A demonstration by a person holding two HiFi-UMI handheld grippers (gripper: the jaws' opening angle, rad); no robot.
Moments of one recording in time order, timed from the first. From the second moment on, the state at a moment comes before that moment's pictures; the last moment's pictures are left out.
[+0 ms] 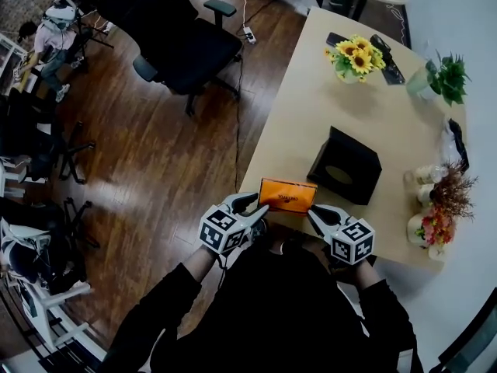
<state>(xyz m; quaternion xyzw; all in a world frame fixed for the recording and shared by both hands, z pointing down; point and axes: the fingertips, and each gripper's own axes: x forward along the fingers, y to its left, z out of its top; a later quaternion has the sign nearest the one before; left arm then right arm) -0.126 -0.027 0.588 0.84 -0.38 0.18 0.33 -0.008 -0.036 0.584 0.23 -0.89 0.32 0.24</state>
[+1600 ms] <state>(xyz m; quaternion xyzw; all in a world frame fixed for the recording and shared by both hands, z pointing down) 0.040 -0.157 0.520 0.90 -0.26 0.21 0.26 0.157 -0.125 0.530 0.40 -0.83 0.34 0.19</state>
